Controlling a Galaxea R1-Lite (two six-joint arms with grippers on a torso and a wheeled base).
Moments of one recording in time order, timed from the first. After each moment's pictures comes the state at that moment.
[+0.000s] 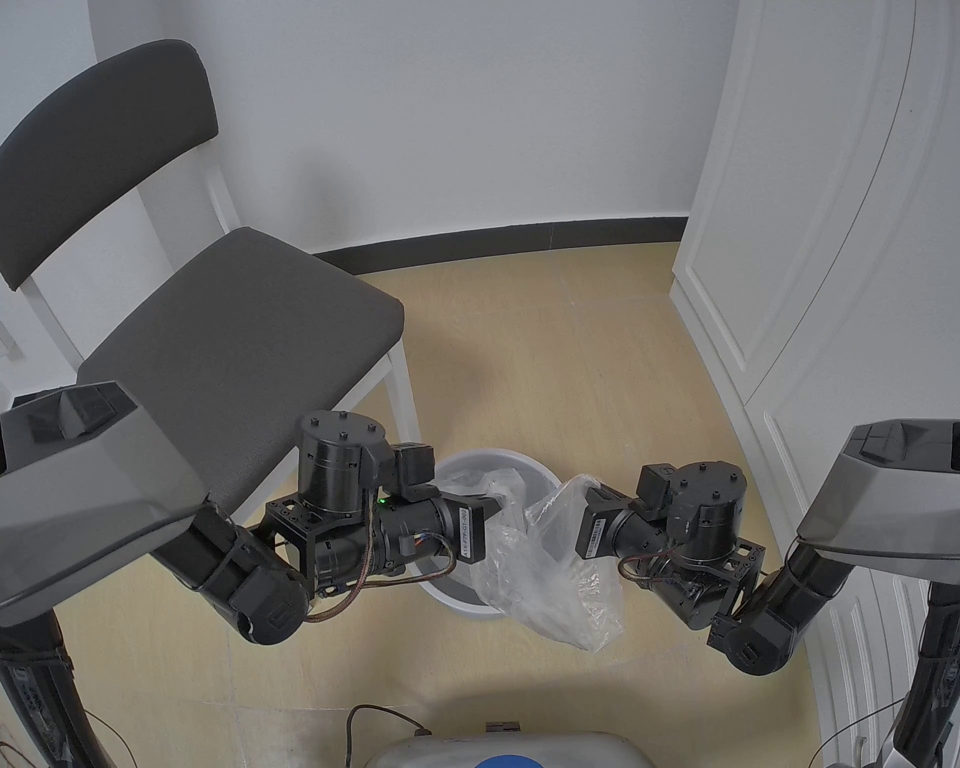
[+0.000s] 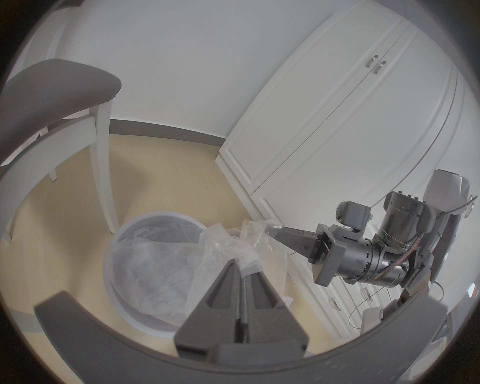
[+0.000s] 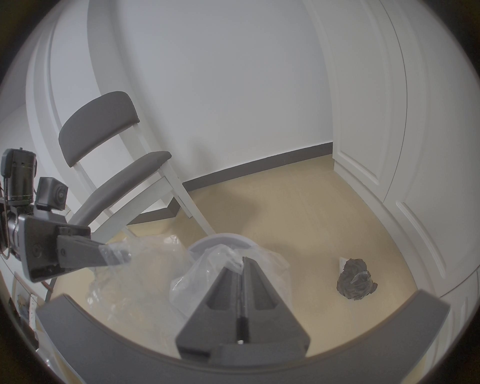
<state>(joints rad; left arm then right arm) -0.60 2.09 -0.81 -0.95 -0.27 -0.30 0.64 2.17 -0.65 -1.33 -0.31 0.26</state>
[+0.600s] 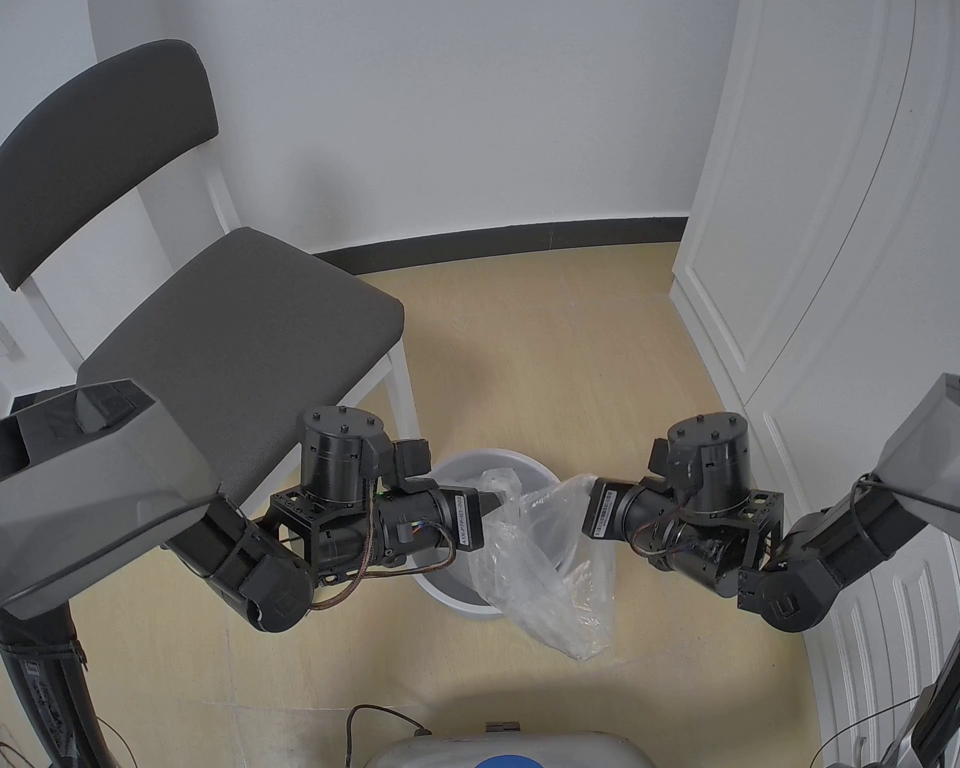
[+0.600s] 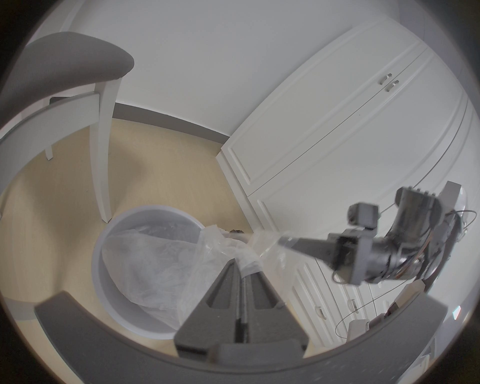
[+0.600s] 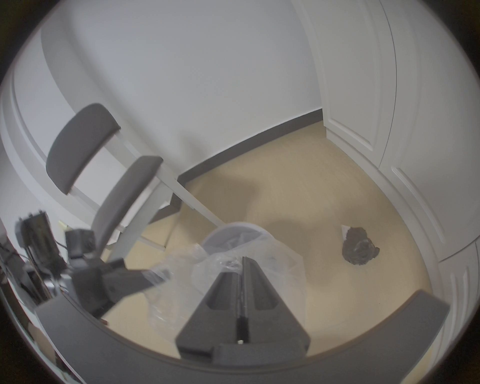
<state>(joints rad) -0.57 2.13 -0.86 -0.95 -0.34 -0.40 0.64 1.99 -0.78 -0.84 -0.26 0.49</state>
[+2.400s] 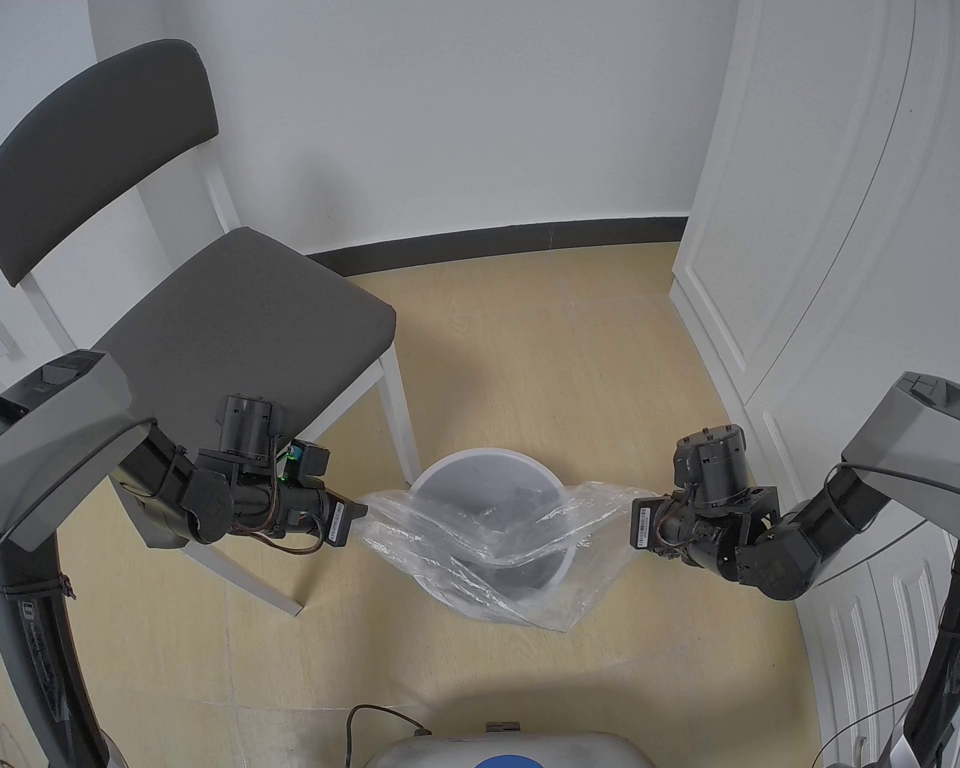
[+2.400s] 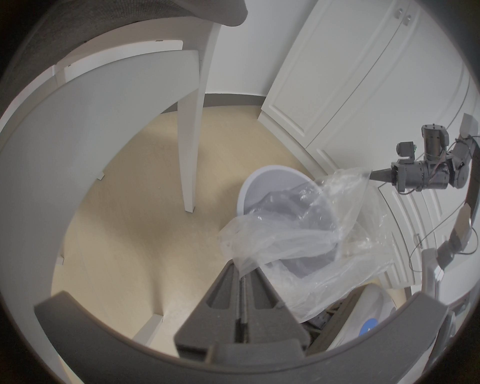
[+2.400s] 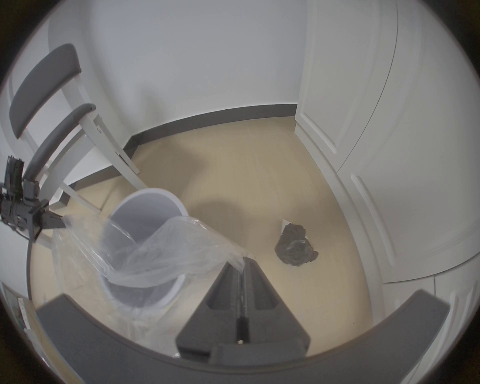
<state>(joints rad) -0.21 2.19 -1.00 -0.46 -0.38 0.17 0.48 2.11 -0.82 -0.71 -0.34 0.28</state>
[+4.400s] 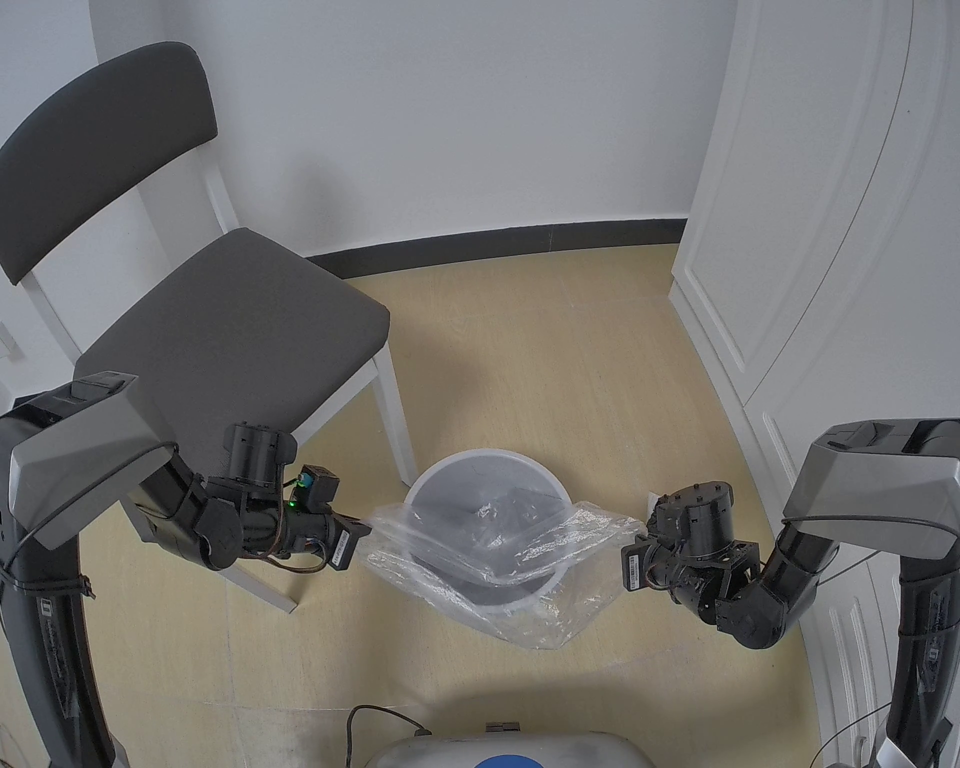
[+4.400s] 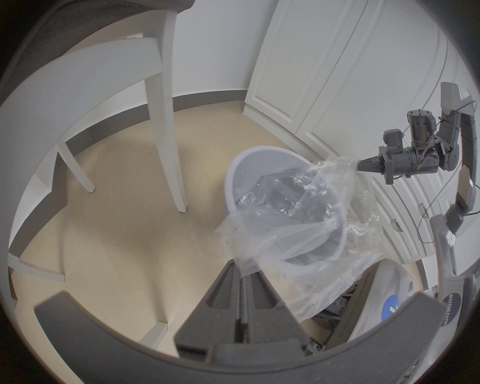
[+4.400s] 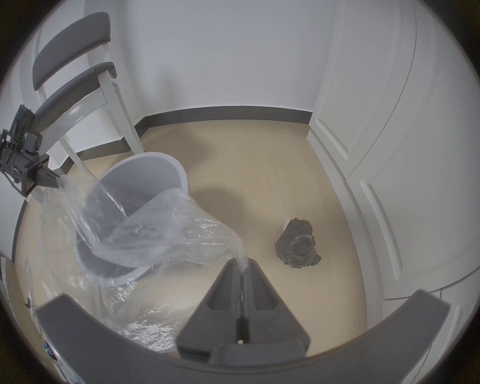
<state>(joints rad) -0.21 2.27 -0.93 -0.60 -0.38 0.29 0.48 2.29 -0.69 -1.06 -0.34 0.10</state>
